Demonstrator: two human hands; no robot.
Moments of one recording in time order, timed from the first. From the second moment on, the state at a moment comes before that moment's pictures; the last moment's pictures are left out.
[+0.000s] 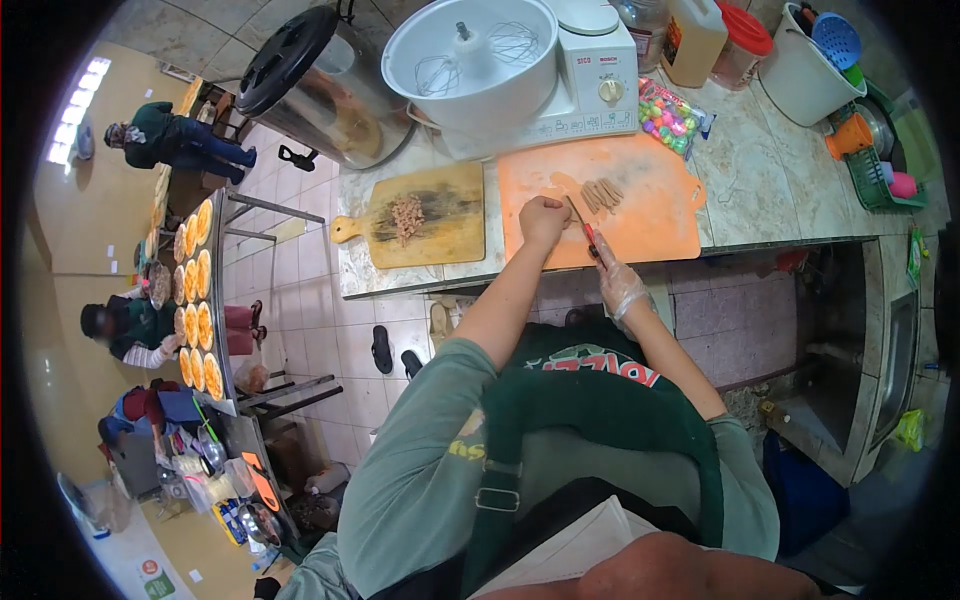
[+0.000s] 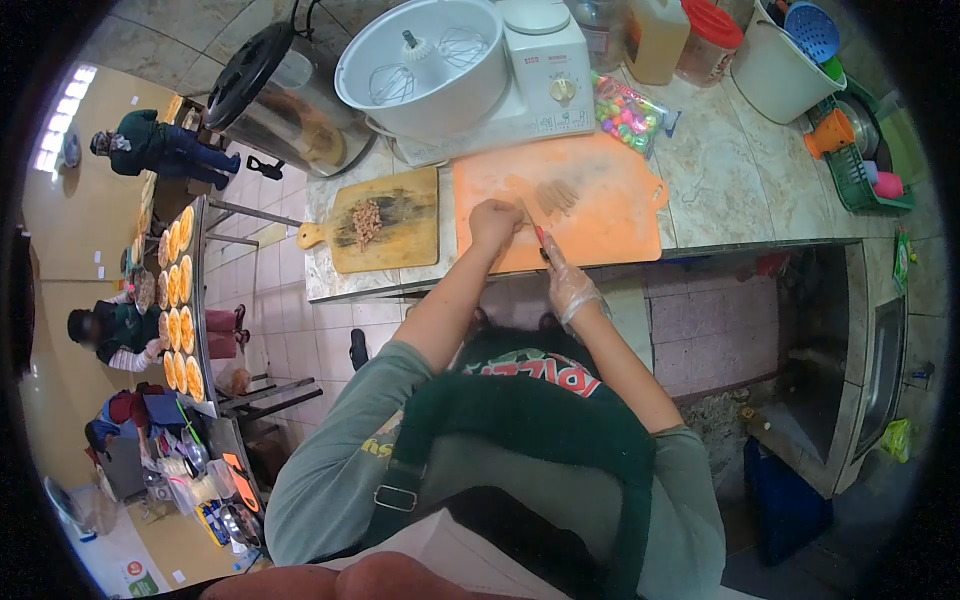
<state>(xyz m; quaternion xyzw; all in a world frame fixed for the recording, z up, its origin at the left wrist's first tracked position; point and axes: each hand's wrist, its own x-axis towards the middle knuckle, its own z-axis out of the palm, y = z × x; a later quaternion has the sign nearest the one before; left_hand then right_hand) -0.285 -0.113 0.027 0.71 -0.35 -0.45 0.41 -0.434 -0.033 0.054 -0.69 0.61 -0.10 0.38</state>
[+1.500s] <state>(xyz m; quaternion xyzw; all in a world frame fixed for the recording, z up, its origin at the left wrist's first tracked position) -0.289 -0.109 0.017 0.73 -0.33 -0.42 0.43 -0.429 -0.037 0.059 -0.73 0.61 -0.04 0.32</state>
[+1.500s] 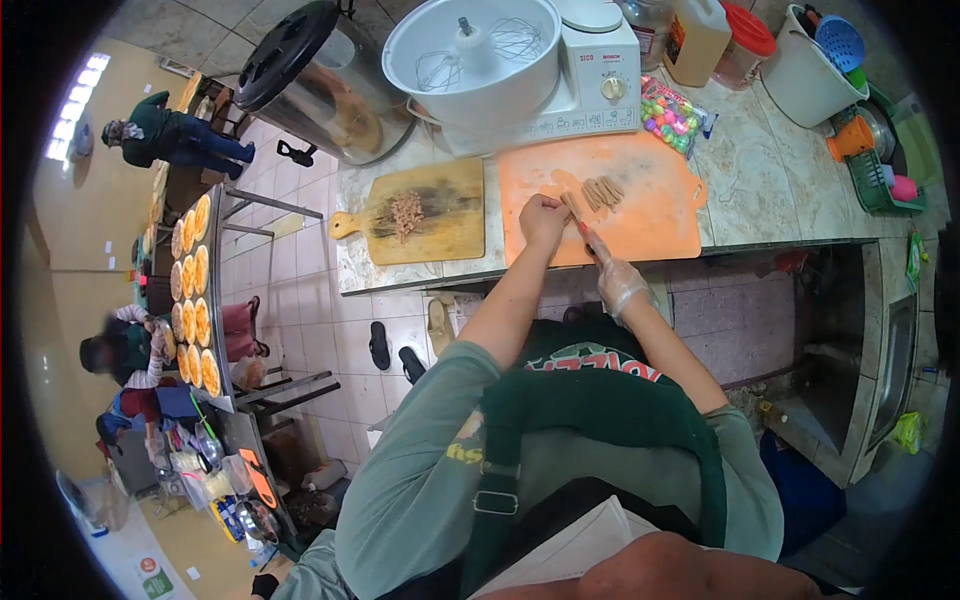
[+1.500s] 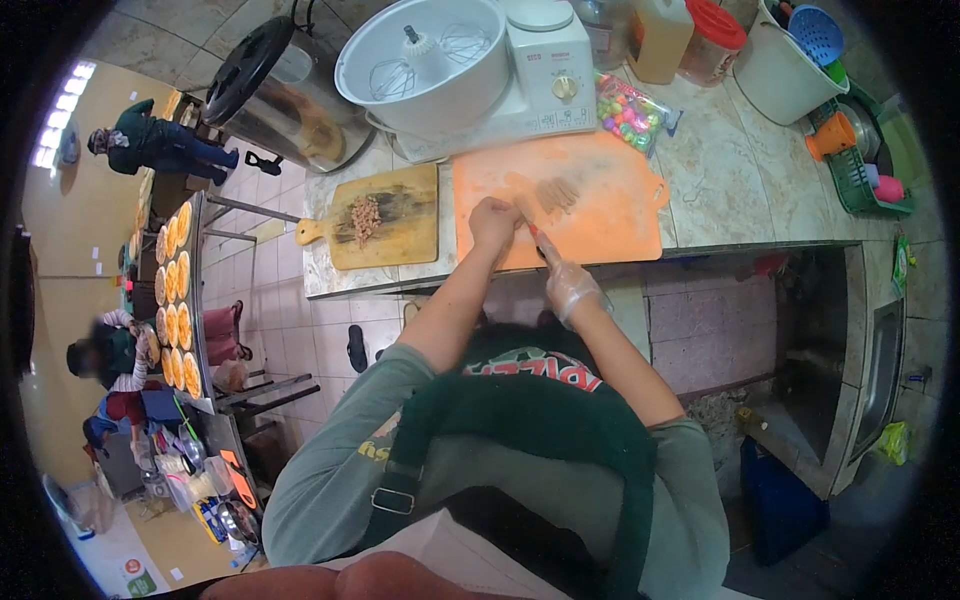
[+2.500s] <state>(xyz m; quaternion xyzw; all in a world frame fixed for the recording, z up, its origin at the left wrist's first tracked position) -0.356 -0.142 0.067 0.74 -0.63 -0.22 0.05 -0.536 -0.002 0.056 -0.55 0.56 -0.38 0.49</state>
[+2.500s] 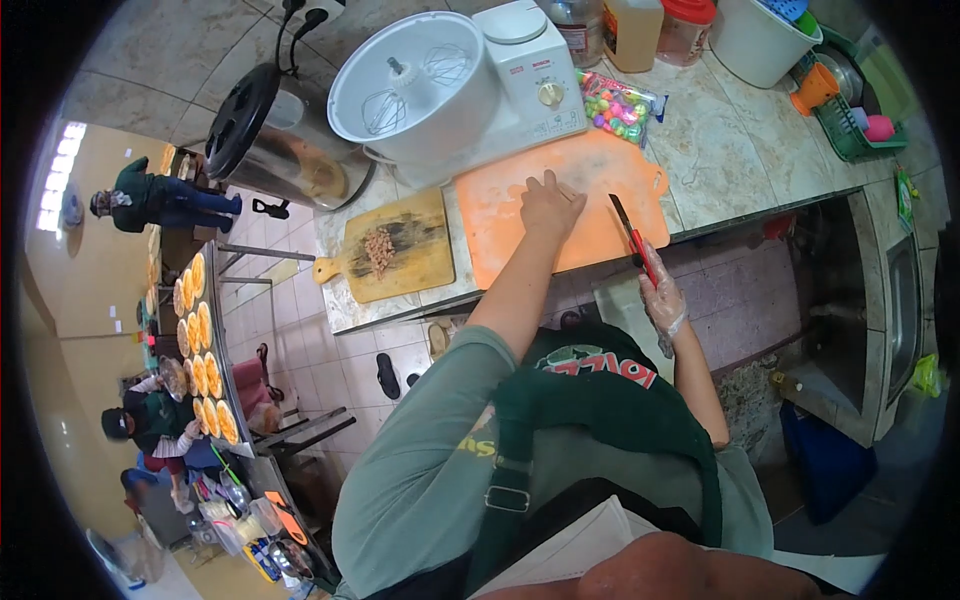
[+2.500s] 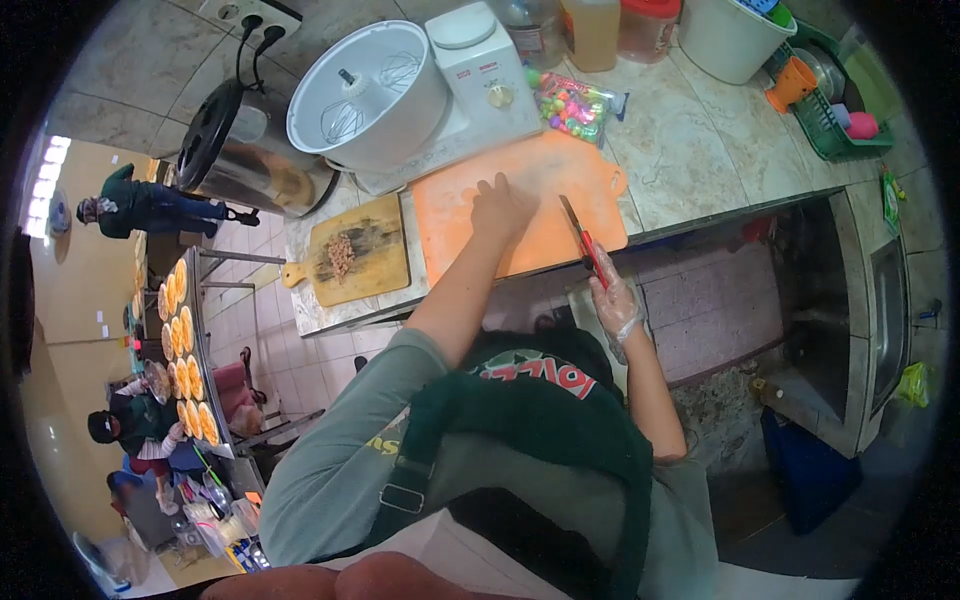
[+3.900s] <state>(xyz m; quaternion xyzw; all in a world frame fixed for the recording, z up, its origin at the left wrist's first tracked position) -0.292 -0.129 0.022 0.51 -0.76 -0.26 0.31 -0.468 -0.033 0.045 -0.67 0.63 -0.20 0.34</state>
